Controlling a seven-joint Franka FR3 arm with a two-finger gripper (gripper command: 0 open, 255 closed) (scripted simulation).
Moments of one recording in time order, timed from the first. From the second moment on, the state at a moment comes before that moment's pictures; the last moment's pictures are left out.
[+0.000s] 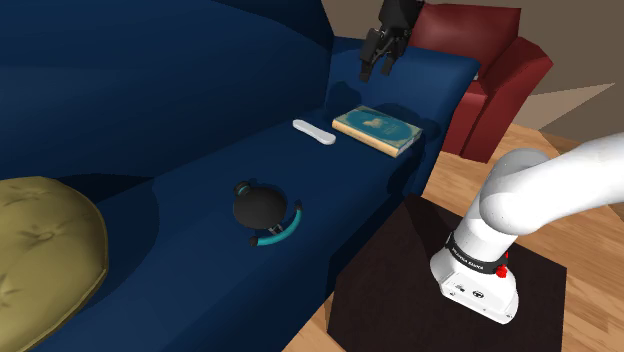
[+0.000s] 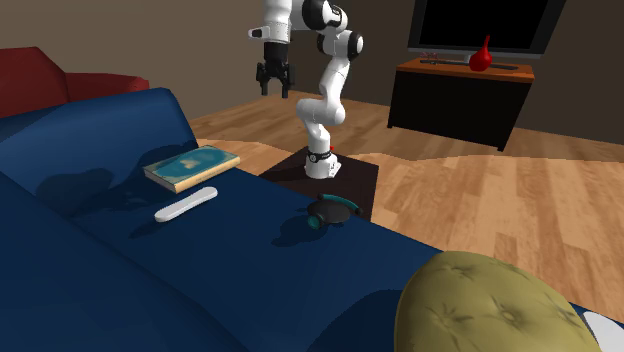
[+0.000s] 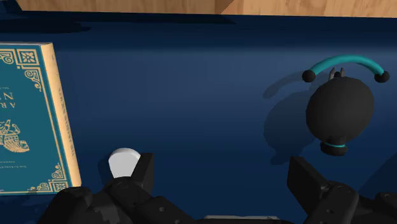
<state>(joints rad) 0.00 -0.77 0.05 -2.26 0.07 1.71 0.09</state>
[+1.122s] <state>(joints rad) 0.06 -0.33 0.24 -2.18 0.15 1.96 0.27</state>
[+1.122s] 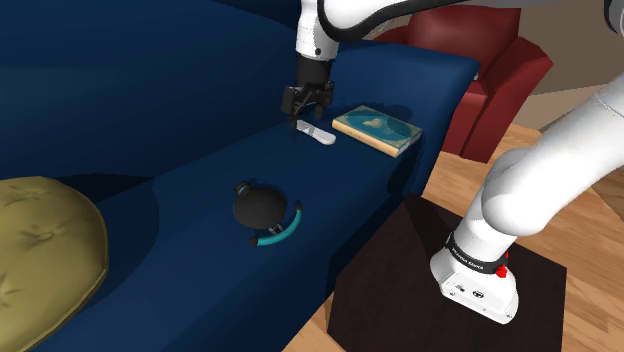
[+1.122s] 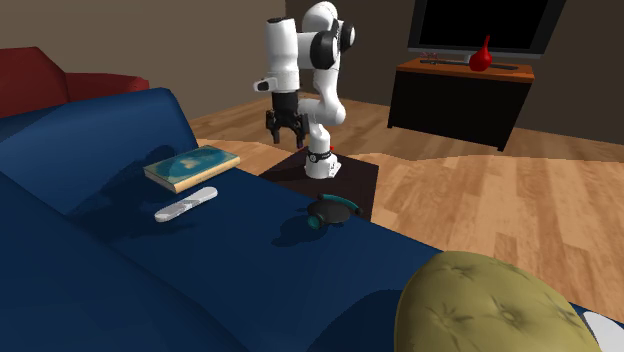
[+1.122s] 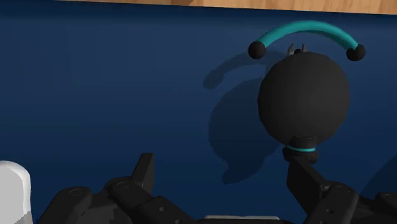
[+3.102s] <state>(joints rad) 0.17 0.34 0.35 -1.84 0.05 2.18 0.49</state>
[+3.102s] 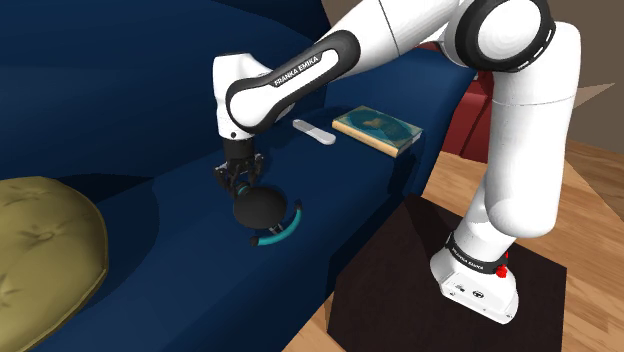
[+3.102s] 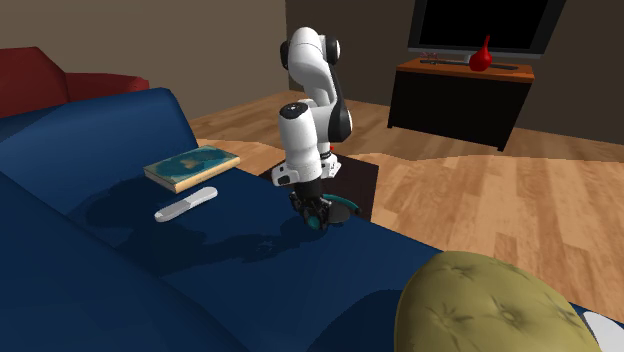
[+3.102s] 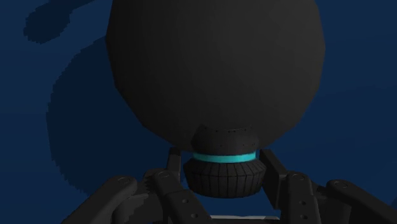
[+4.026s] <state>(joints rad) 0.17 0.30 0.36 -1.80 0.06 2.10 0.50</state>
